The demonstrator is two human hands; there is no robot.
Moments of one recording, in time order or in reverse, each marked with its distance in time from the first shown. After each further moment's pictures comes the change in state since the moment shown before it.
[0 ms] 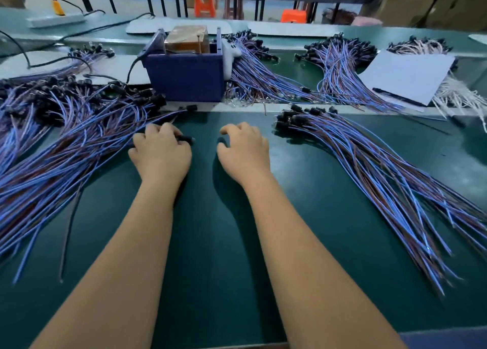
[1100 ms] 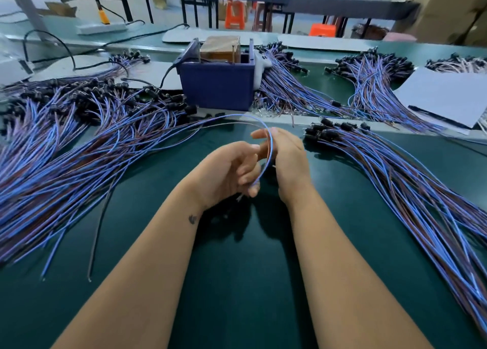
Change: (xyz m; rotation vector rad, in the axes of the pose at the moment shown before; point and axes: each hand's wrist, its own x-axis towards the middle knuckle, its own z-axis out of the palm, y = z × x) left_hand -0.034 0.028 -0.016 -1.361 -0.999 0.158; right_hand -0.006 0.004 -0.018 1.058 0.056 0.117
